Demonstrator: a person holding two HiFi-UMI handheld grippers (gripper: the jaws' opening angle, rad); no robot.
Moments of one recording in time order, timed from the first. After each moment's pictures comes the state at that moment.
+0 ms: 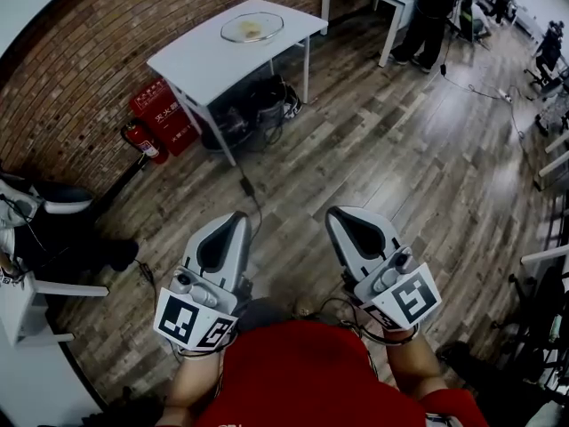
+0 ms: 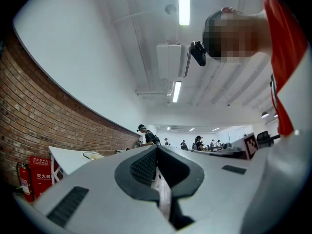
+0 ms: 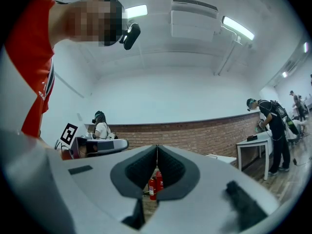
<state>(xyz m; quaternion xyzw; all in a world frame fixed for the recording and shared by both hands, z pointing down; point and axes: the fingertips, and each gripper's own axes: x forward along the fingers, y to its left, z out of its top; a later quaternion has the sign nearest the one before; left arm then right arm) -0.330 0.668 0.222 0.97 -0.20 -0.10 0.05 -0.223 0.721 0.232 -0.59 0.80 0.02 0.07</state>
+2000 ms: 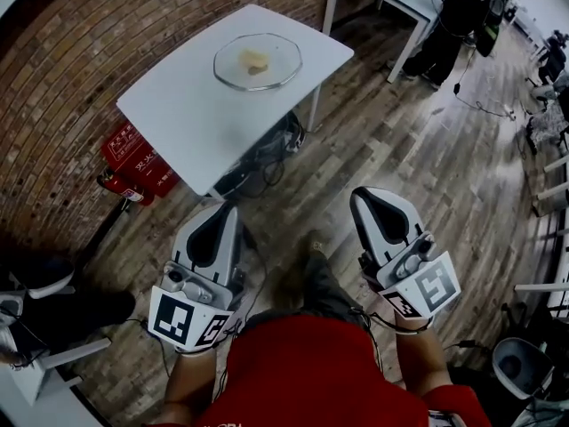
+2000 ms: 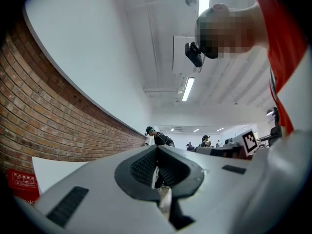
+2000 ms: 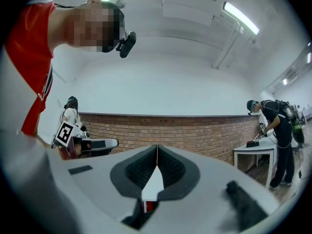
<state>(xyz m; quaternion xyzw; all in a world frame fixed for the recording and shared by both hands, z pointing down) -0.210 0.233 0.240 0.97 -0.20 -0.11 0.05 -0.063 0.300 0.235 -0.63 0.78 0.04 0.04</state>
